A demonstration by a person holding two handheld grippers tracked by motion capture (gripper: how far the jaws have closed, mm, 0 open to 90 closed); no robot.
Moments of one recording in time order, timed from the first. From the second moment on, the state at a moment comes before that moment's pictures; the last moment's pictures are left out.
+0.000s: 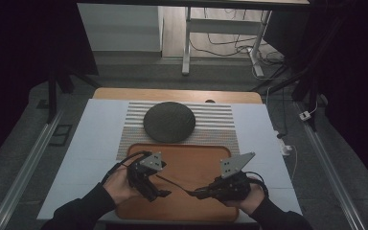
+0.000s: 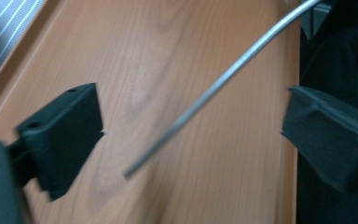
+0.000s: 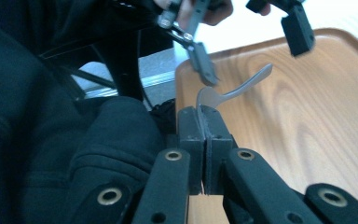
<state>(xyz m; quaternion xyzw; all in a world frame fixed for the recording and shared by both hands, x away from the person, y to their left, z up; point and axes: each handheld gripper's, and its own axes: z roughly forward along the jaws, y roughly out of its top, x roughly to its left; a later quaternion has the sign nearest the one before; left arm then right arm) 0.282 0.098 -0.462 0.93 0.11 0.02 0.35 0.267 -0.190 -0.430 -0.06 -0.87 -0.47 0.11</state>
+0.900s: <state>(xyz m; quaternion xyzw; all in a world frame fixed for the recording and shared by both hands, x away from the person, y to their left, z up) 0.260 0.086 -0.470 0.95 -0.08 0.04 0.29 0.260 -0.182 -0.430 -0.01 -0.89 -0.44 0.14</state>
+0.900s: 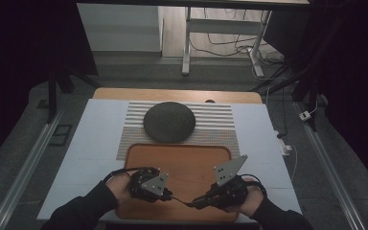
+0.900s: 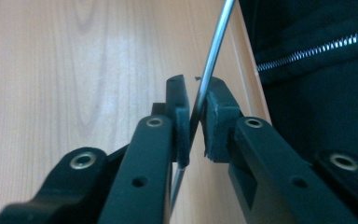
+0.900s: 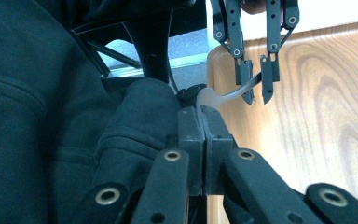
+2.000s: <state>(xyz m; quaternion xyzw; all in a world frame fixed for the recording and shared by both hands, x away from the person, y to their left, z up) 0.260 0.107 -0.471 0.95 0.18 -0.02 0.24 0.257 -0.223 -0.433 -0.22 -0.88 -0.42 -0.10</state>
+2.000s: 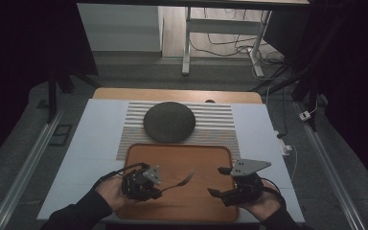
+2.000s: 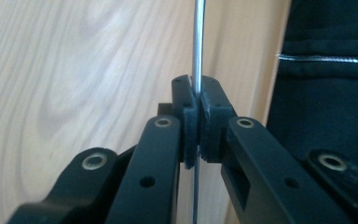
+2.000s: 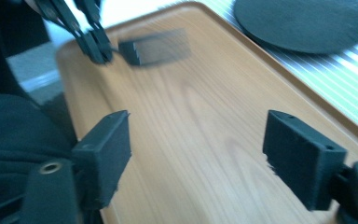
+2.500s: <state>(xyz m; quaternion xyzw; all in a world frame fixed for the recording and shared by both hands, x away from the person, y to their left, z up) 0.269 0.147 -0.479 0.90 0.36 -0.04 0.22 0.246 -0.259 -0.443 -0.33 -0.84 -0.42 -0.12</state>
